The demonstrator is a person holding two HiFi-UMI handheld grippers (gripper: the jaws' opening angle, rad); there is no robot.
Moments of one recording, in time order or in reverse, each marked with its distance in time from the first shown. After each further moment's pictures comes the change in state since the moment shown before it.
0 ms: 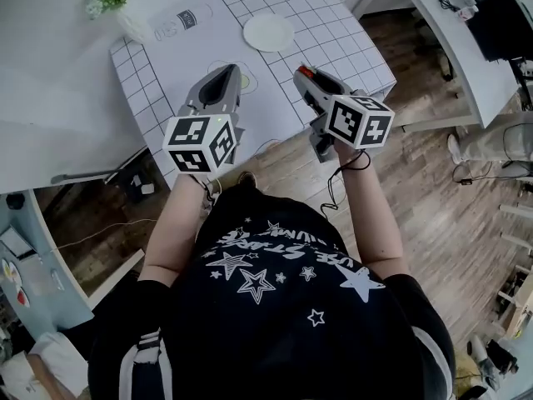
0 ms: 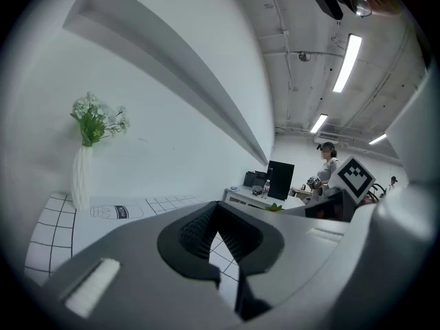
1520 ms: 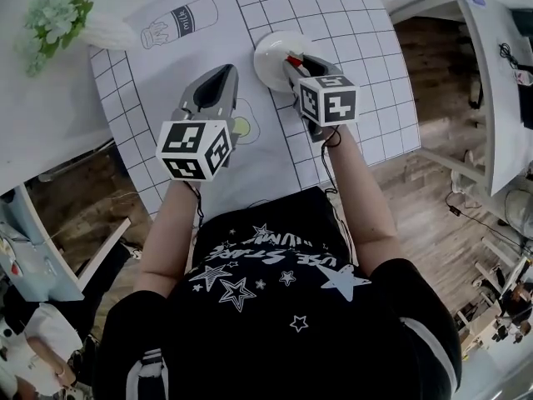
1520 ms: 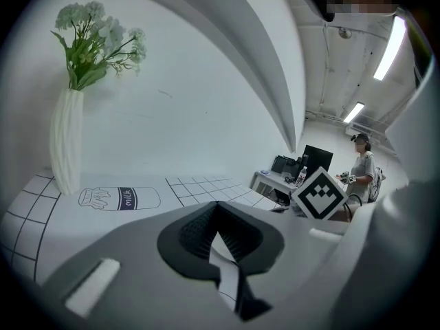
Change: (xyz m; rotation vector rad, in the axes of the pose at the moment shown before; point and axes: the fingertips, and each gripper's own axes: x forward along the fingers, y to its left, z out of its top) left arm 0.148 0.123 -0.048 -0.105 0.166 0.175; right arm 0.240 -0.129 -0.032 -0.228 0.399 0.001
